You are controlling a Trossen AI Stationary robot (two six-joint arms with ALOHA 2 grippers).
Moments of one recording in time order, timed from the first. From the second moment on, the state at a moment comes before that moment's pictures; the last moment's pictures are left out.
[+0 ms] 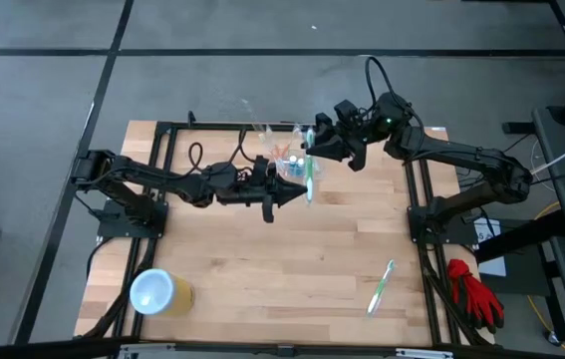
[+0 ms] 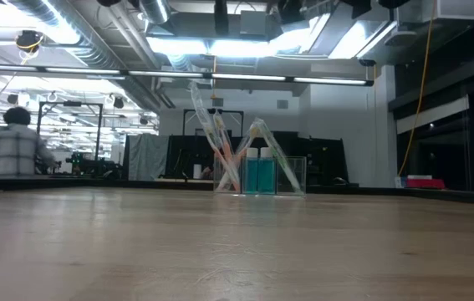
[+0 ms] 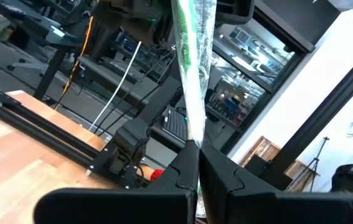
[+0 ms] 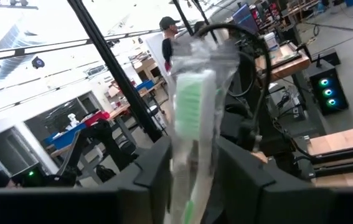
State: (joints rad) left arm -0.03 1.49 0.96 0.68 -0.09 -0.61; right arm -0.38 1.35 1.13 0.41 -0.78 0.64
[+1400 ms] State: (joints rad) left arm -0.17 0.99 0.96 -0.45 -0.78 -0.51; right arm -0.73 1.34 1.10 0.14 -0.82 0.26
